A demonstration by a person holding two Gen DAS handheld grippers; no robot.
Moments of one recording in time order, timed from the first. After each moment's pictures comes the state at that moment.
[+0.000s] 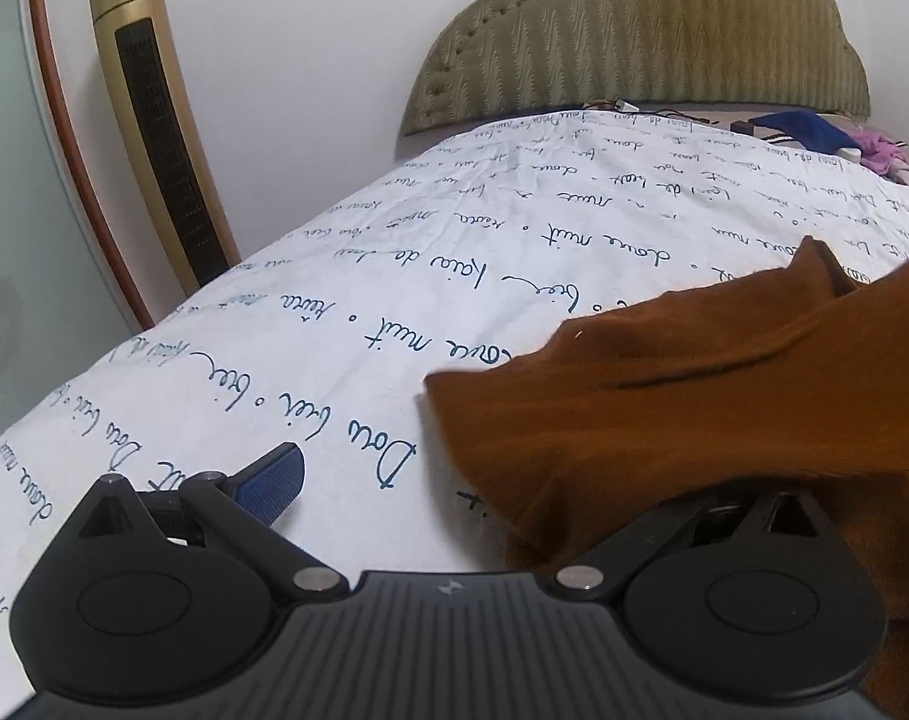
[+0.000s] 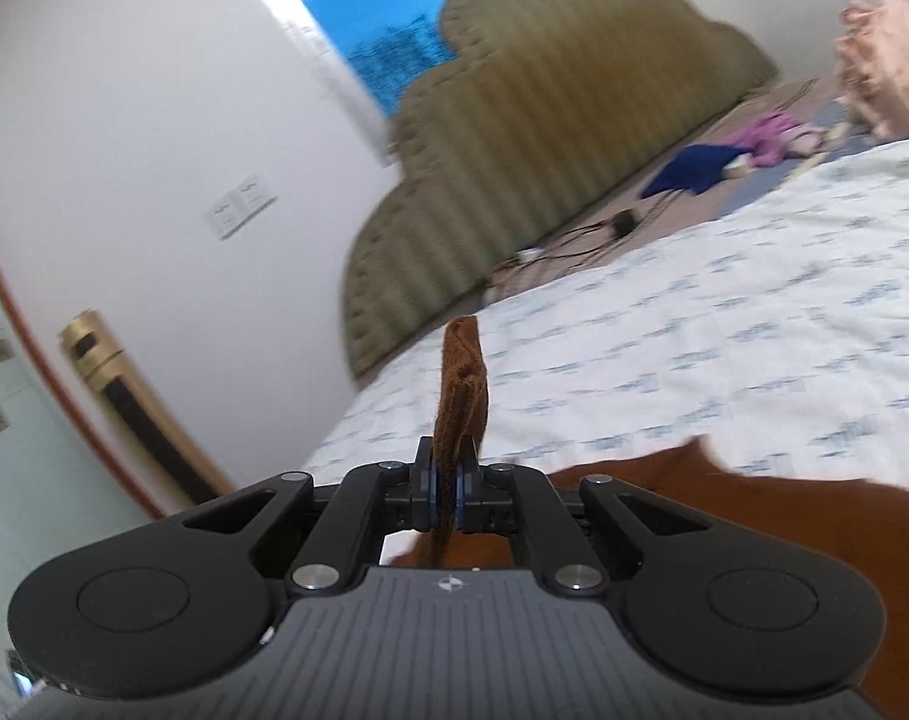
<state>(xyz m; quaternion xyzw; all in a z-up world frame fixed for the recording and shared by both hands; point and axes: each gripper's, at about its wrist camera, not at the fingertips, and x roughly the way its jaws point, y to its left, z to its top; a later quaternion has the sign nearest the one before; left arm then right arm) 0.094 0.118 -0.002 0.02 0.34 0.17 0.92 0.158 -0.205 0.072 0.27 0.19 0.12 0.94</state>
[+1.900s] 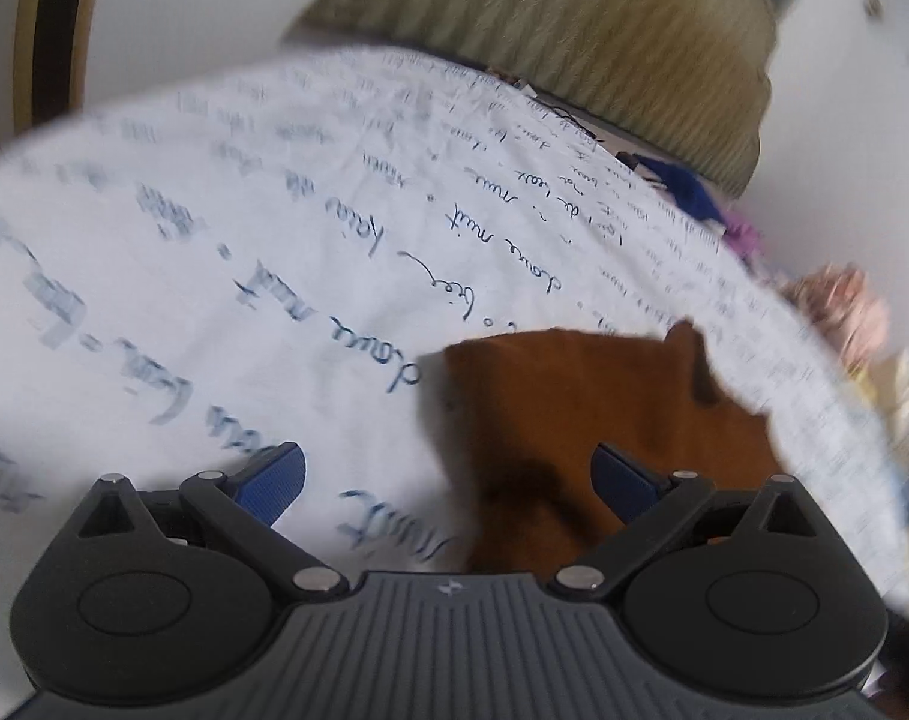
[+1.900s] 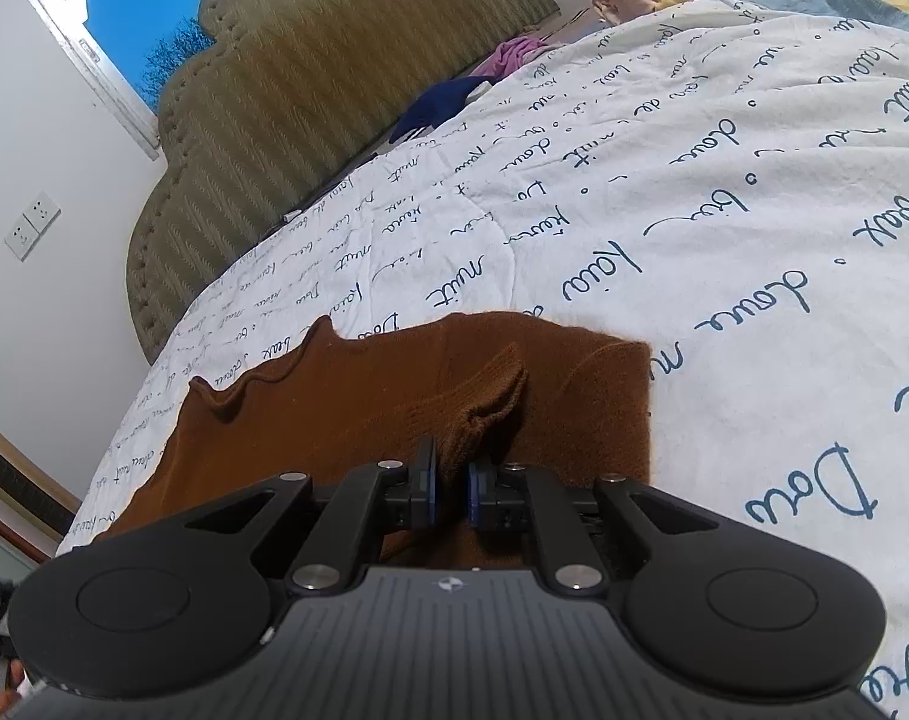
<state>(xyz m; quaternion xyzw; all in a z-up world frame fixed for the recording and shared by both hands) 0.136 0.194 -0.009 -0.24 0.39 -0.02 0.89 0.094 -0.306 -0.043 0.31 0.28 -0.05 0.91</state>
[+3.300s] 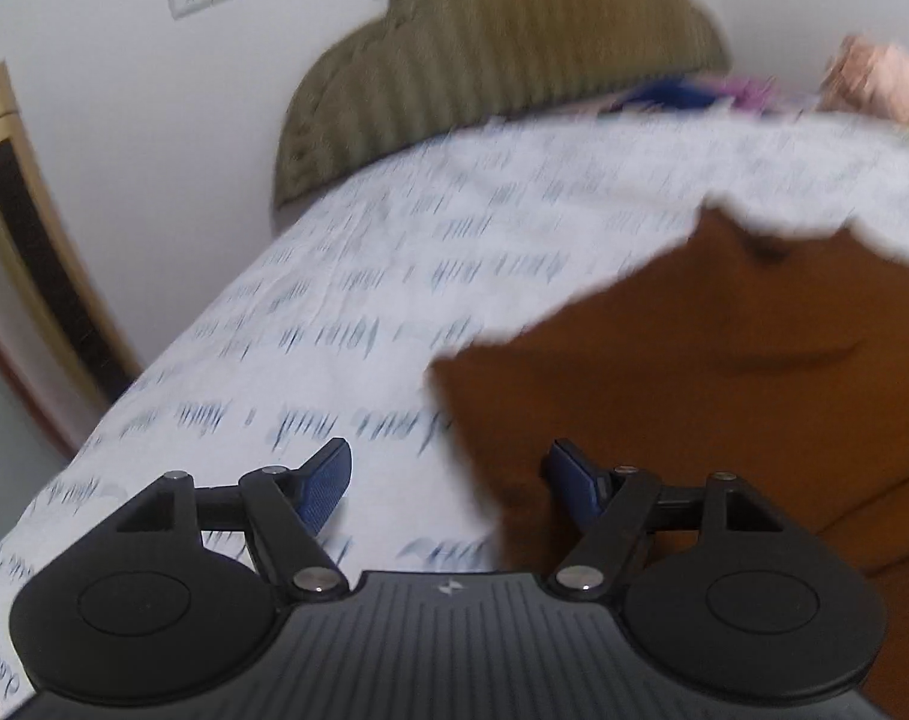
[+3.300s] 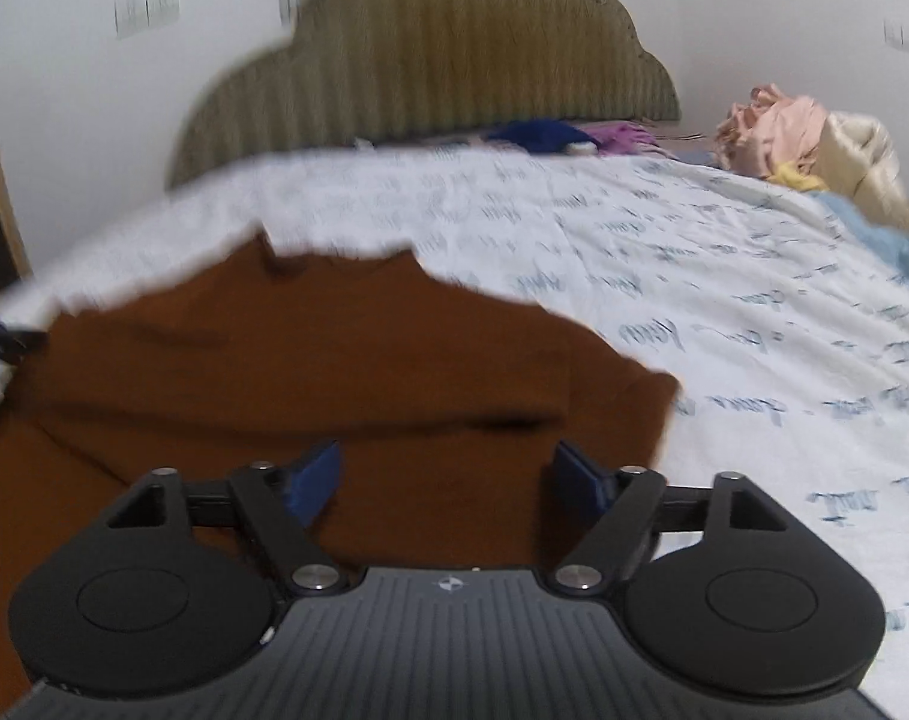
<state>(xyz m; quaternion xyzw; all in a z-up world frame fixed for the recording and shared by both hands) 0.116 0.115 -0.019 0.12 0.33 0.06 0.94 0.055 -0.227 -0.019 0.02 0.30 -0.04 0.95</state>
